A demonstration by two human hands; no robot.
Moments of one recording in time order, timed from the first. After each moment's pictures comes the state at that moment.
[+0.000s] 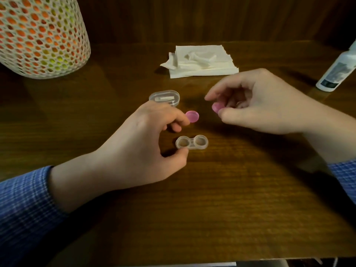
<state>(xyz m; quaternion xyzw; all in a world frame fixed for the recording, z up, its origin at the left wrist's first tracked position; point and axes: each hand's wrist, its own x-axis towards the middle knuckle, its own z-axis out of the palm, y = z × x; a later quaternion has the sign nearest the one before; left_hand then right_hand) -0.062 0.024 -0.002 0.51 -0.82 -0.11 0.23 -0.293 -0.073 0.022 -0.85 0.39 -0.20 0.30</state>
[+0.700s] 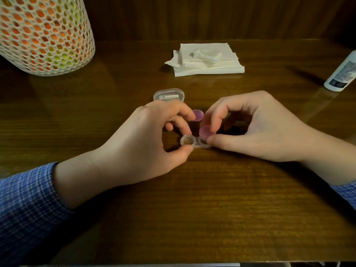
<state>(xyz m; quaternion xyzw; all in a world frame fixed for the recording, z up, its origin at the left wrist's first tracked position) -0.063 0.023 -0.002 0.52 -0.80 -0.14 0.26 -0.285 -0.045 0.005 -0.85 0.31 -0.23 0.36</state>
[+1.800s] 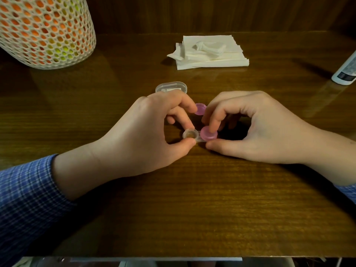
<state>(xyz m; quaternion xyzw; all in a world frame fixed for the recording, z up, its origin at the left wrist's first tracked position) -0.064 0.021 -0.001 0.53 -0.79 -0.15 0.27 -0.283 -0.044 -0.005 -0.89 0.28 -0.21 0.28</state>
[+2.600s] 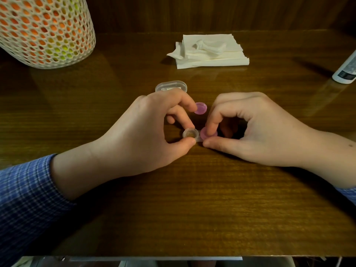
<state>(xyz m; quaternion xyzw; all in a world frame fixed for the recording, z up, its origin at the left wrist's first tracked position) -0.064 0.021 0.000 0.53 -0.79 -0.16 0.27 -0.280 -0.040 -0.007 -0.91 0.27 -0.21 0.25</state>
